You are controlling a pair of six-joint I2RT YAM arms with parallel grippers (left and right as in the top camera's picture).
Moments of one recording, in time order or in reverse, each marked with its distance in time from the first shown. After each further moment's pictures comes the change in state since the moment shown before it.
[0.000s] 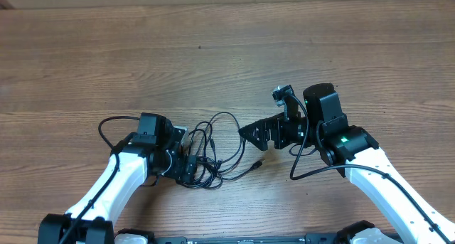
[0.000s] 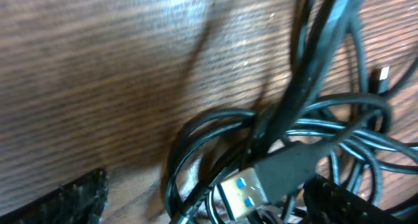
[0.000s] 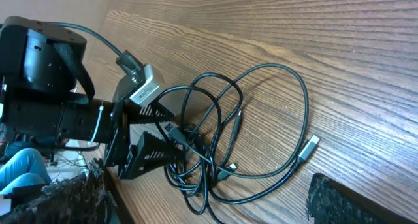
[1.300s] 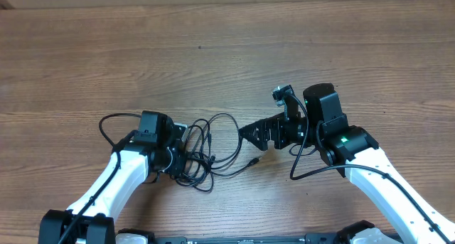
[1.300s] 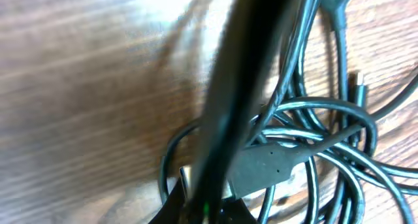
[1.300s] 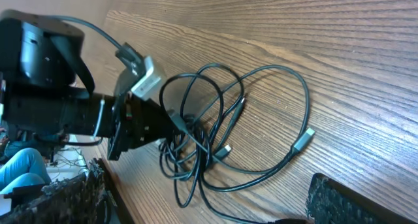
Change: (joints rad) left arm -0.006 0.012 0.021 0.040 -0.021 0.001; right arm 0.000 0.000 0.000 0.000 0.001 0.000
